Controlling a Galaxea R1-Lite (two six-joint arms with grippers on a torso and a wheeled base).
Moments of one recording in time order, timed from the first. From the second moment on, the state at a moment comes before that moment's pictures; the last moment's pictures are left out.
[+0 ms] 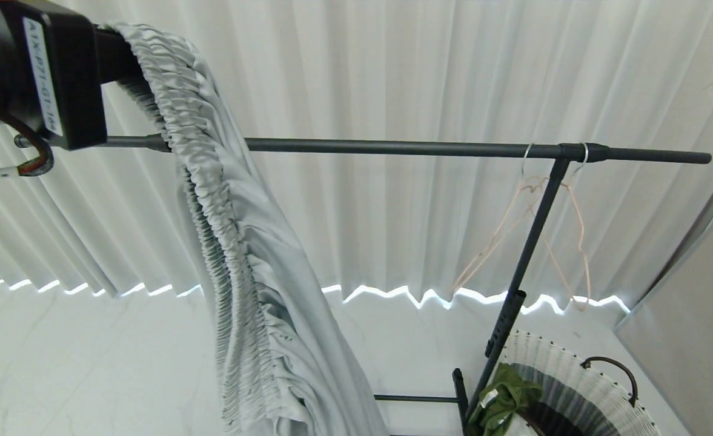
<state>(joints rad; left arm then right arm) -0.82 1.26 -1.42 0.24 0.45 0.34 0.28 0.84 -0.86 0.26 -0.38 -0.32</state>
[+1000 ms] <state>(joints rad) -0.82 1.24 -1.41 0.24 0.45 0.34 0.12 0.98 -0.79 0.24 -0.34 -0.11</state>
